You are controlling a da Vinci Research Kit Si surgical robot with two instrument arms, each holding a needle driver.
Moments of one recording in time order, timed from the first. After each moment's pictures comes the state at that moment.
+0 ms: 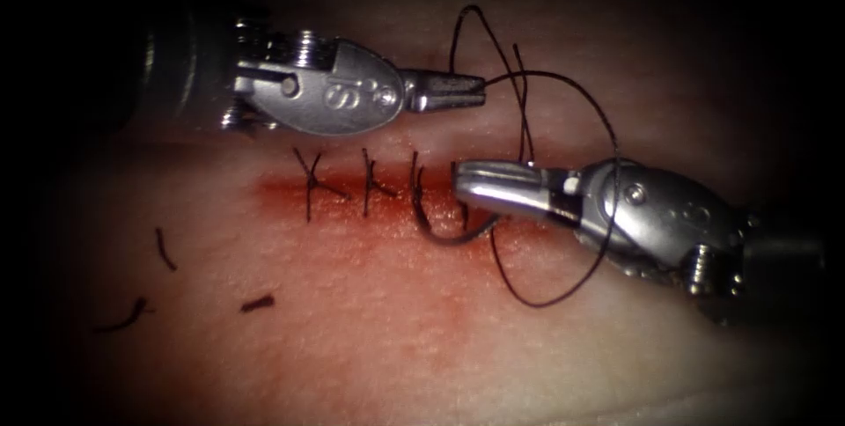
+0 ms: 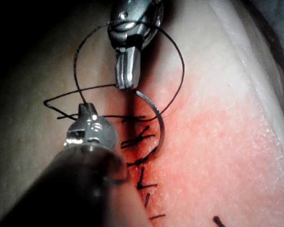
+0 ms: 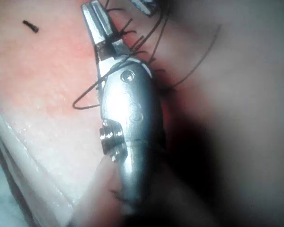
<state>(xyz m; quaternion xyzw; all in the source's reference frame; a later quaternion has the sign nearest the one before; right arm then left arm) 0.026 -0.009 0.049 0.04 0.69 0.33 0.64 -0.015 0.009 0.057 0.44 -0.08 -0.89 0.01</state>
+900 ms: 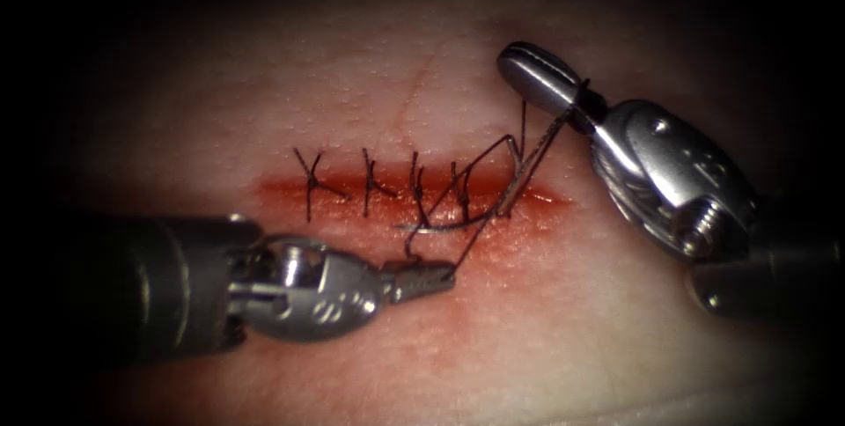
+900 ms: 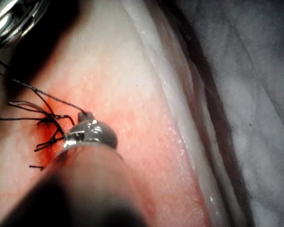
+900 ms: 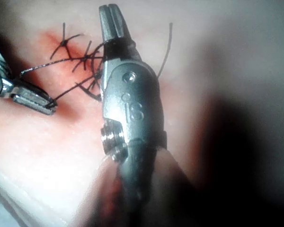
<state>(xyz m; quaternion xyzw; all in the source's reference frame) 0.023 -0.005 0.049 -0.14 0.55 0.57 0.60 -0.014 -0.003 0.057 0.41 -0.05 -0.91 0.04</state>
